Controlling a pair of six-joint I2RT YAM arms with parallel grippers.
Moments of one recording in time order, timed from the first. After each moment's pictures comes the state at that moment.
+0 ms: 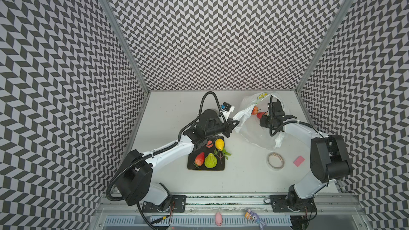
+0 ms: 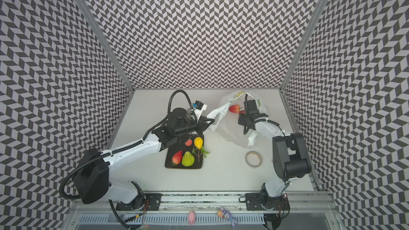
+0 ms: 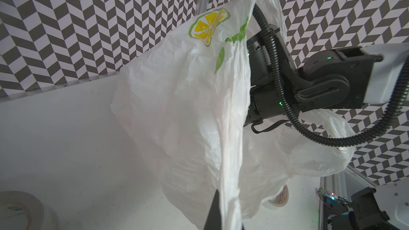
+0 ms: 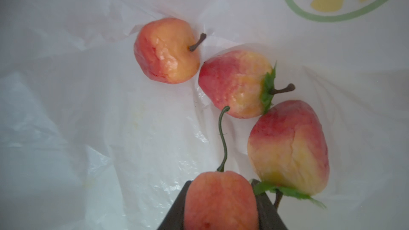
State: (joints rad) left arm -0.76 1.46 0.98 0.21 0.33 -0.26; right arm 0.17 1.64 1.05 -0.34 0.03 0.43
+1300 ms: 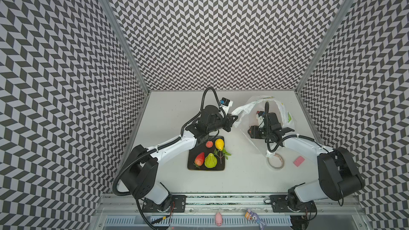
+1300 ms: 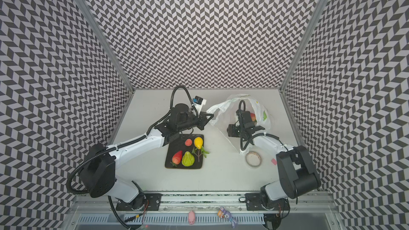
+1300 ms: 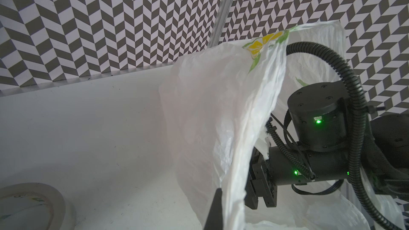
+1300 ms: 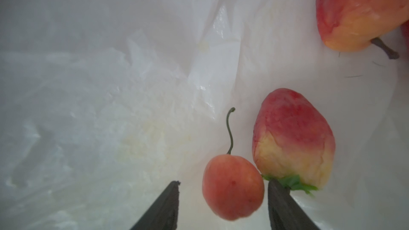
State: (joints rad) left arm -0.72 1.53 1.06 0.18 0.29 -0.31; right arm 0.32 1.47 0.83 -0.27 -0.13 0.37
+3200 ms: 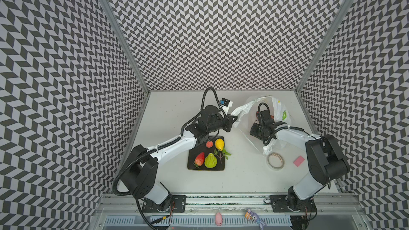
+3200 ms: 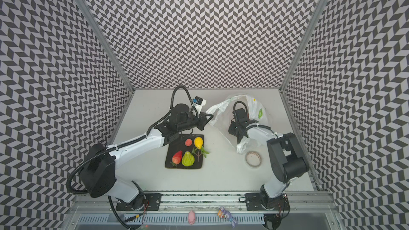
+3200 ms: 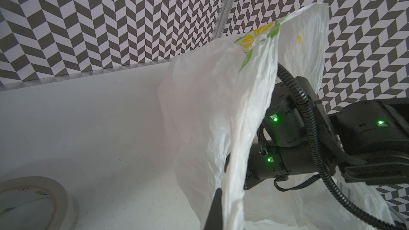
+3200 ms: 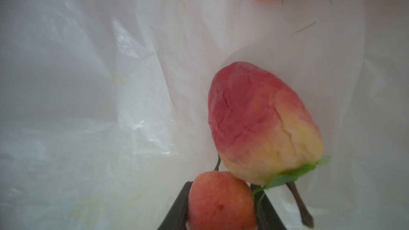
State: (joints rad) left arm -0.72 1.53 1.06 0.16 0.28 -0.31; right arm 0.34 1.65 0.95 -0.38 -0.02 0.78
